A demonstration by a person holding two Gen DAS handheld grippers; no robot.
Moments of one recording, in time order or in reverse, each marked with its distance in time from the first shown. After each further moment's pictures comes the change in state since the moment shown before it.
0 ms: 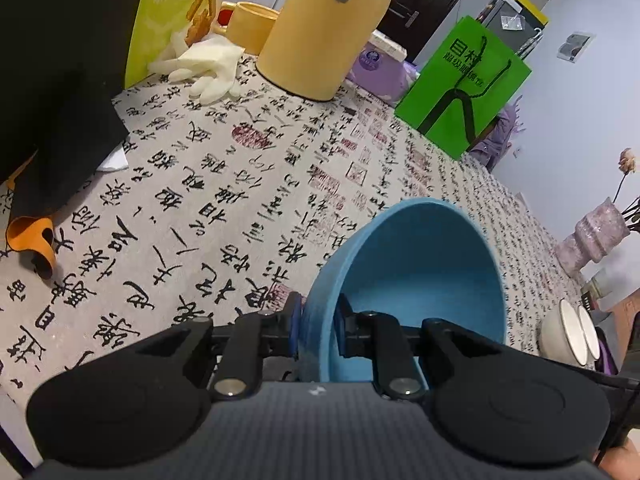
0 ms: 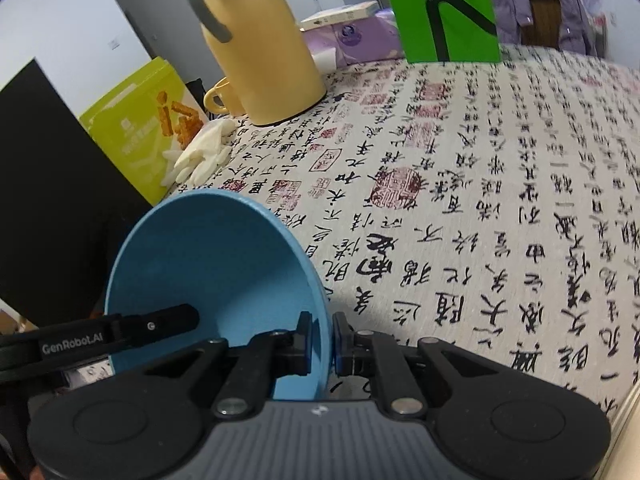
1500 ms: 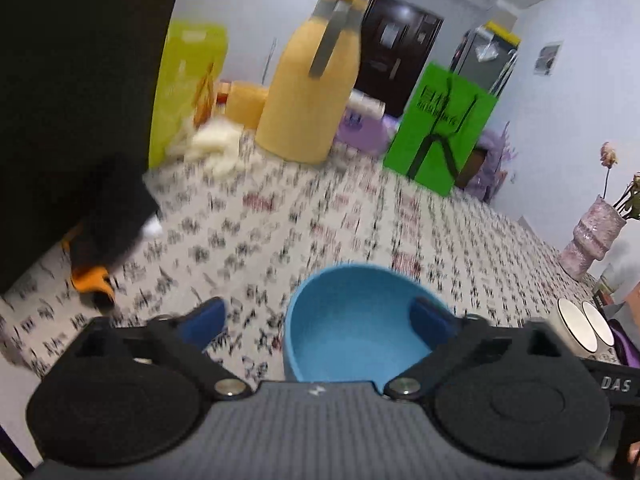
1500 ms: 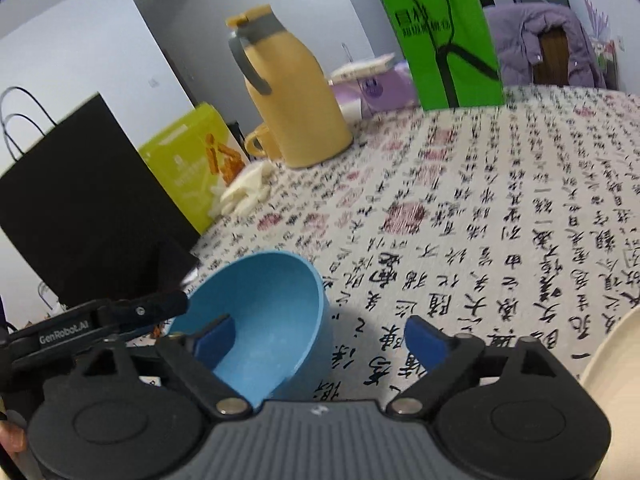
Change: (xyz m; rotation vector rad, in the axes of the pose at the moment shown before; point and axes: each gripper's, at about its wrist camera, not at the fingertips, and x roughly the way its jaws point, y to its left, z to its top) left arm -0.064 -0.022 -0.030 0.147 -0.250 0.065; right arm -0.073 -0.010 -0.035 -0.052 -0.188 0.104
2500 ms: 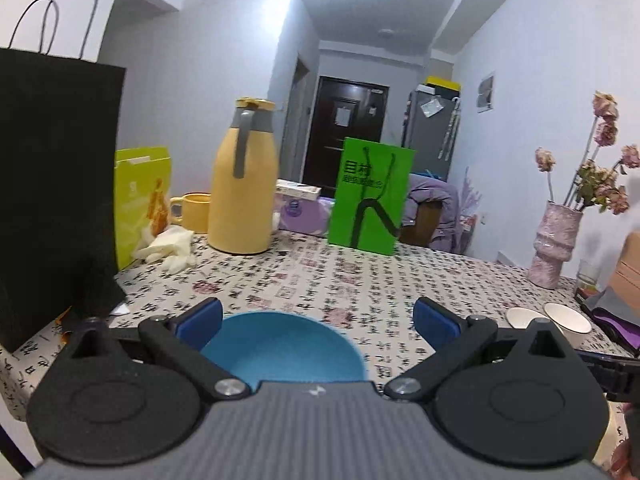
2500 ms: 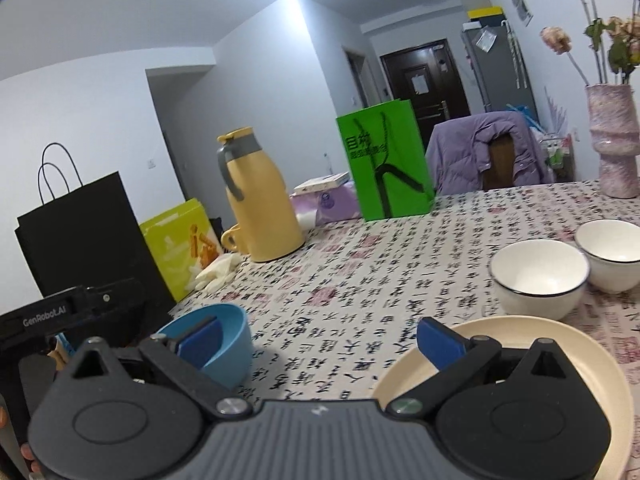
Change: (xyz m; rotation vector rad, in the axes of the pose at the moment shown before) left arm -0.060 -0.091 -0.046 0.191 -0.278 -0.035; right arm -0.133 -0.058 -0.058 -0.064 -0.342 -0.089
